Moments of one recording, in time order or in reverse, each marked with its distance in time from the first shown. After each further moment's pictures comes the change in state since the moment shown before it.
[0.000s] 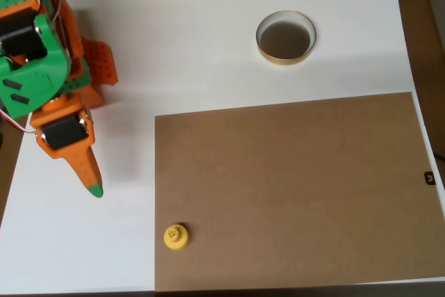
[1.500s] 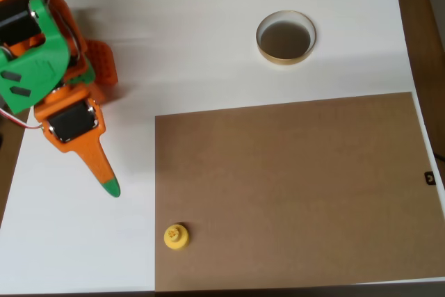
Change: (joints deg) arm -6.9 -16.8 -14.0 -2.9 -1.1
